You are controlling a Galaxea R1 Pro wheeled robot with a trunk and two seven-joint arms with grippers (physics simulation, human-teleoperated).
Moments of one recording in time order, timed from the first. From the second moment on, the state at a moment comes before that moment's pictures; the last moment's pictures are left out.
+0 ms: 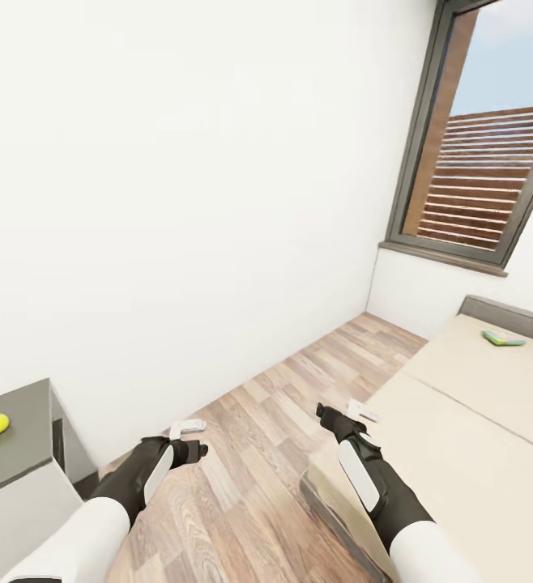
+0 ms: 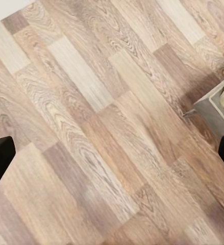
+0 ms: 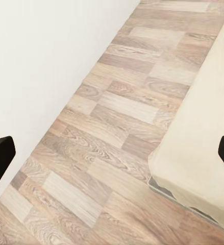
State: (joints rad) left arm -0.68 -0.02 0.00 -0.54 0.09 0.51 0.00; right arm -0.57 0.08 0.14 -0.83 -0.52 0.16 -0.34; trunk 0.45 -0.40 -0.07
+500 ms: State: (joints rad) left arm -0.68 -0.02 0.00 -0.54 0.09 0.51 0.00; right arm -0.57 0.08 0.14 -0.83 -0.52 0.15 -0.33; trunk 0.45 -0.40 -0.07
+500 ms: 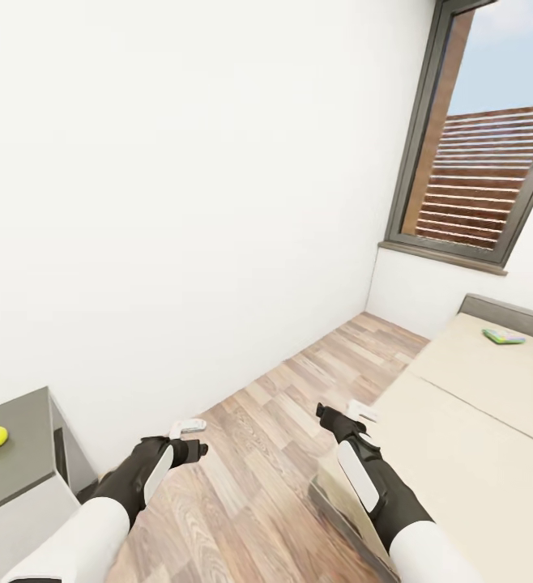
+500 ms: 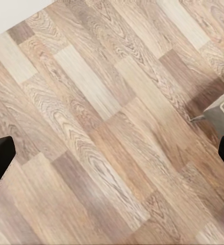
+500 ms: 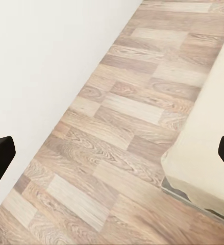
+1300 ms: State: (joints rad) left arm -0.68 -0.02 0.00 -0.54 0.09 0.51 0.00; right arm -0.57 0.09 0.14 -0.83 -0.53 0.15 -0.33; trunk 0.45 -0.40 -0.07
